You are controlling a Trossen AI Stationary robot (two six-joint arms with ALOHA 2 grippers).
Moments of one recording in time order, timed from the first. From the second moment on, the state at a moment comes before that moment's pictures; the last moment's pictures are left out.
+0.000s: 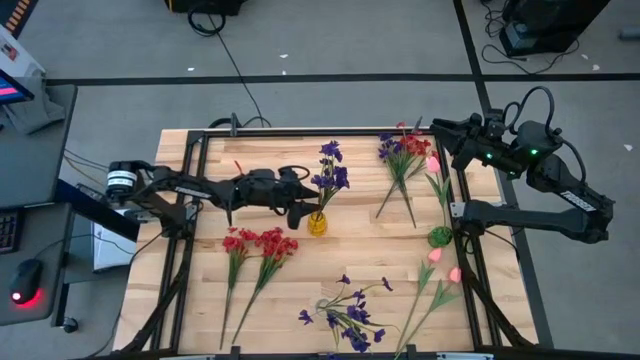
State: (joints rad) left arm 0.14 1.50 0.65 0.63 0.11 -0.43; right arm -0.38 0.57 0.97 -0.36 0.15 0.48
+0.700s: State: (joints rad) left arm 0.14 1.51 0.65 0.66 0.08 -0.42; right arm -0.38 0.57 0.97 -0.36 0.15 0.50
